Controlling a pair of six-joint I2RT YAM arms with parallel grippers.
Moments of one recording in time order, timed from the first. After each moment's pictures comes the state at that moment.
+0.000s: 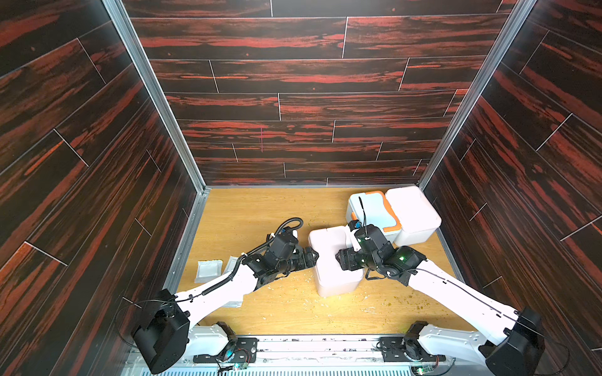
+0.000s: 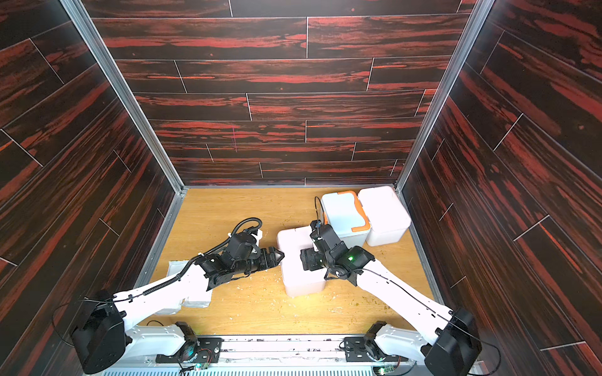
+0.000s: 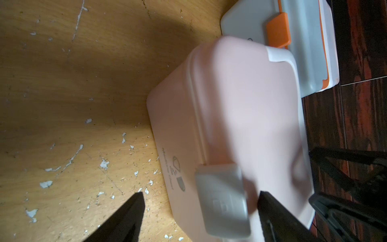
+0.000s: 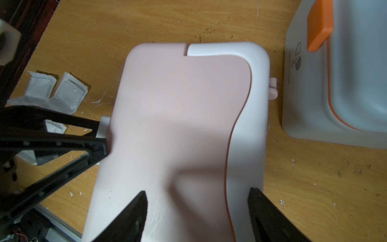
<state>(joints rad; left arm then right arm) -0.73 1.30 0.81 -0.22 0.11 -0.89 0.77 1.19 0.98 -0.66 0.08 0.41</state>
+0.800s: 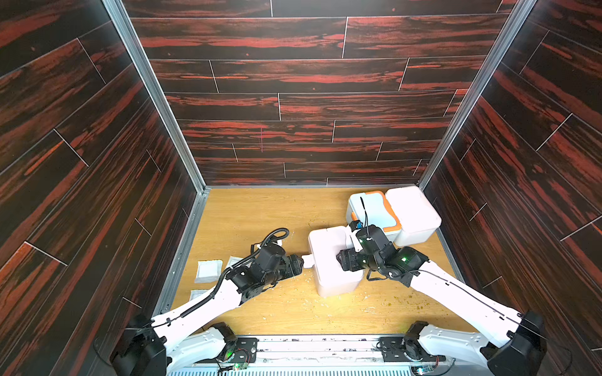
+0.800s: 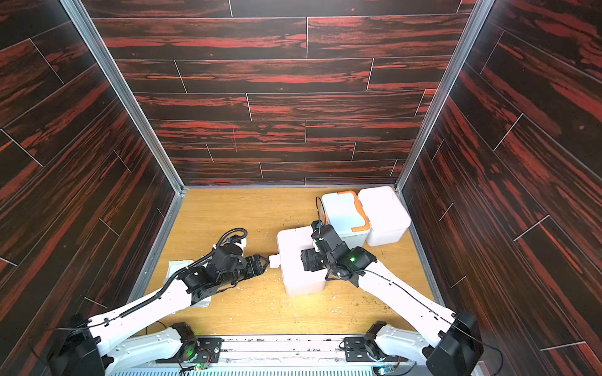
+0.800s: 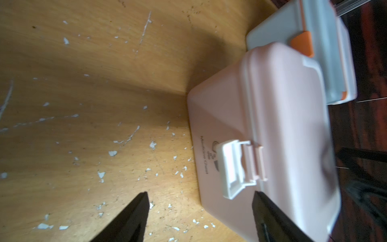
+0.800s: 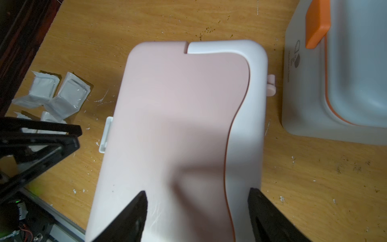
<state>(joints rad) -0.72 1.07 0.65 -0.26 0.04 -0.93 0.77 1.16 0.98 -0.68 0.07 0.41</state>
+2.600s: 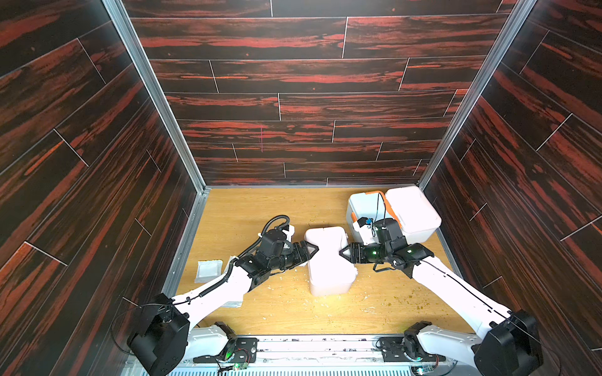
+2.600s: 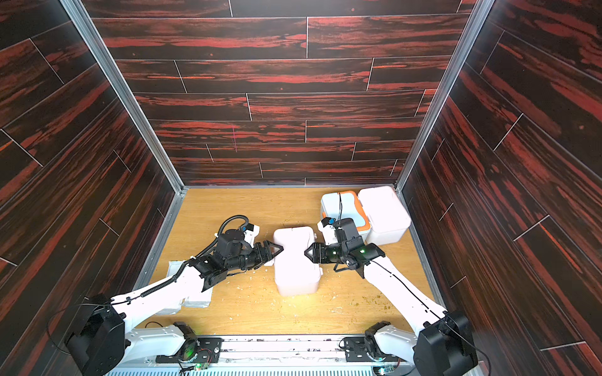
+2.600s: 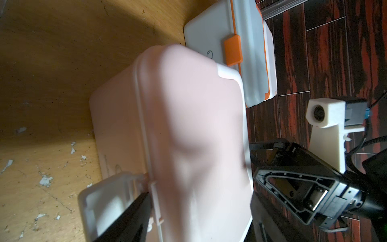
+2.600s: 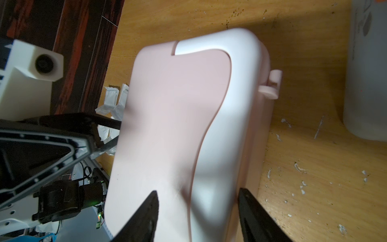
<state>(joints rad) -0.64 1.27 0.73 0.02 0.36 -1.01 0.49 1.20 0.88 -0.50 -0.42 0.41</state>
